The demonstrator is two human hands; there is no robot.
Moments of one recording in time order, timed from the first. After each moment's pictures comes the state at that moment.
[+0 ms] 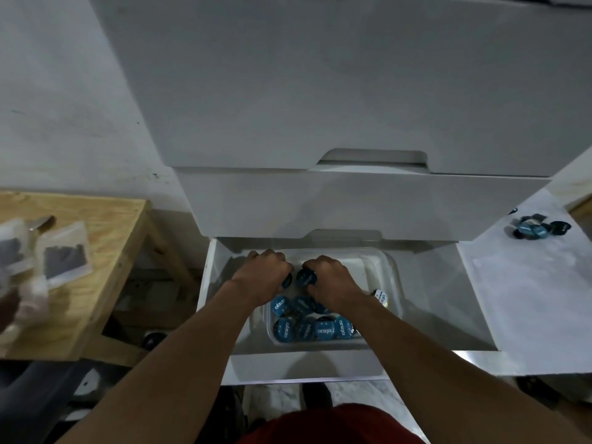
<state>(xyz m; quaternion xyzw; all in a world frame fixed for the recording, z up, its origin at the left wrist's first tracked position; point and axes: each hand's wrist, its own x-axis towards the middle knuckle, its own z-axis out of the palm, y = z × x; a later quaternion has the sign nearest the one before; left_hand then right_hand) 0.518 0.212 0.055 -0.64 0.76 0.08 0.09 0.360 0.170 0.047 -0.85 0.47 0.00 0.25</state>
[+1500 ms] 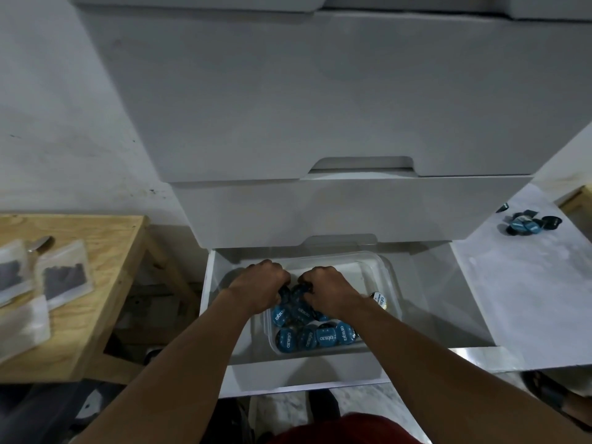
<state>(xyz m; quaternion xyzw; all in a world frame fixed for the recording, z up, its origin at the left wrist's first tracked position) 0.520 0.216 0.065 -0.63 0.76 0.15 0.06 0.361 0.172 0.049 -0.85 0.46 0.03 0.27</state>
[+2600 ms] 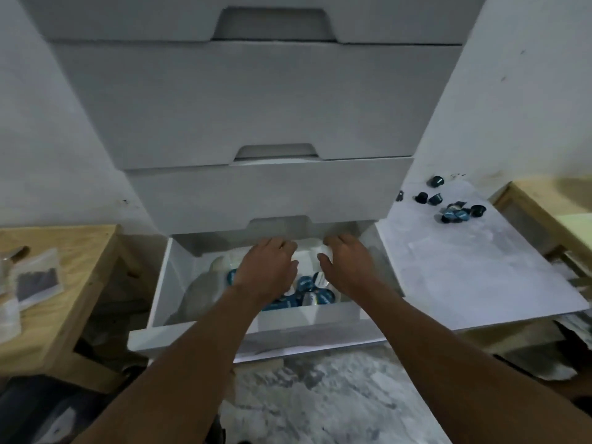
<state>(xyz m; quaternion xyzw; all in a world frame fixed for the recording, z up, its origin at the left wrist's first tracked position) 0.401 0.247 0.108 -0.65 0.75 0.00 -0.11 0.232 0.198 0.102 -0.82 0.54 -0.15 0.12</state>
